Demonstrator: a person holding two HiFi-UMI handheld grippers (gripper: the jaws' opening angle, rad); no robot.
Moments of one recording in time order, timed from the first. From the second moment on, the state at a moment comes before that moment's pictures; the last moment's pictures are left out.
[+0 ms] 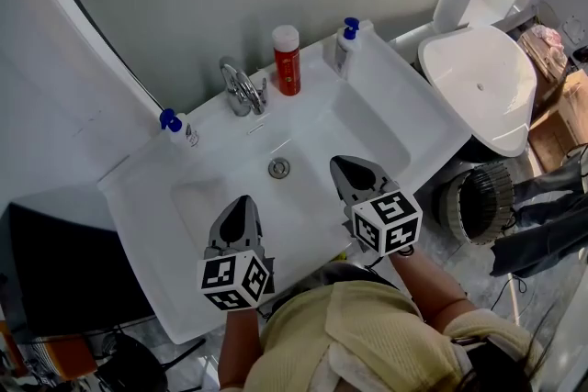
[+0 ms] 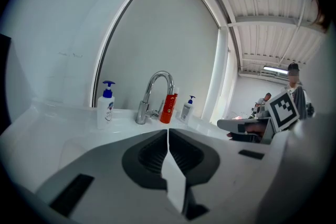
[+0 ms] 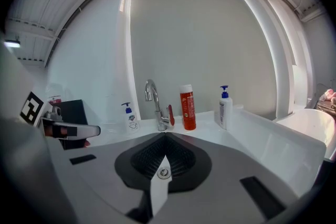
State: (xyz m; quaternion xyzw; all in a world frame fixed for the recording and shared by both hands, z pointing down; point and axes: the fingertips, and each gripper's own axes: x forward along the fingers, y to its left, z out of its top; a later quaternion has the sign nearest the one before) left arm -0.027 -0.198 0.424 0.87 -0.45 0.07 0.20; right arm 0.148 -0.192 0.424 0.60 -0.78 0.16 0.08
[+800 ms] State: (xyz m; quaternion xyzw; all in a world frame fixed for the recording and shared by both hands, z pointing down) left arm -0.034 -0.197 0.419 0.86 -0.46 0.05 0.20; right arm 0.142 -0.190 0.427 0.59 -0.79 0.16 0.09
